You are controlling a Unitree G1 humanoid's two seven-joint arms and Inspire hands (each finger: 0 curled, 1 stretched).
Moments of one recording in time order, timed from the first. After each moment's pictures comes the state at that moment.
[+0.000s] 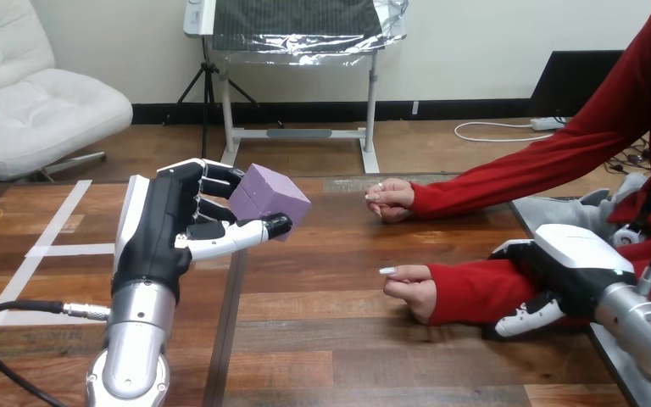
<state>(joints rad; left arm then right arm) -0.08 0.15 -0.02 -0.11 0.19 0.18 0.06 -0.55 -0.61 0.36 1.08 -0.68 -0.44 -0.07</state>
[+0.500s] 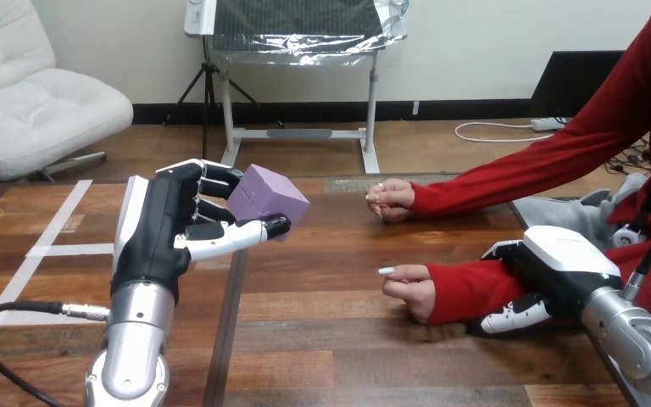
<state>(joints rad) -0.08 0.15 -0.02 -0.11 0.19 0.18 0.06 -0.56 -0.57 0.36 1.11 -0.68 -0.44 -0.12</state>
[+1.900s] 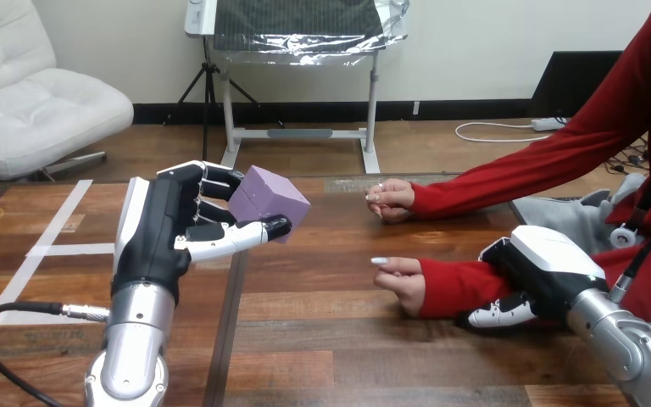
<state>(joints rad) -0.08 0.15 -0.02 -0.12 0.19 0.19 0.05 -0.56 -0.54 0.36 1.12 -0.63 -0.47 -0.11</state>
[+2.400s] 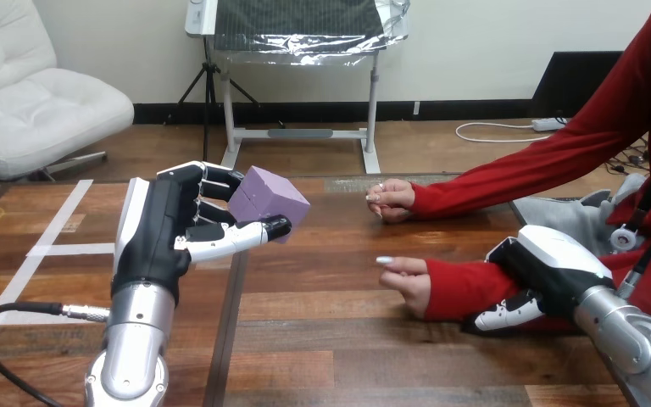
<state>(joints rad) -0.08 0.14 -0.02 -0.12 0.19 0.19 0.05 -0.56 -0.55 0.34 1.12 -0.57 -0.47 -0.04</state>
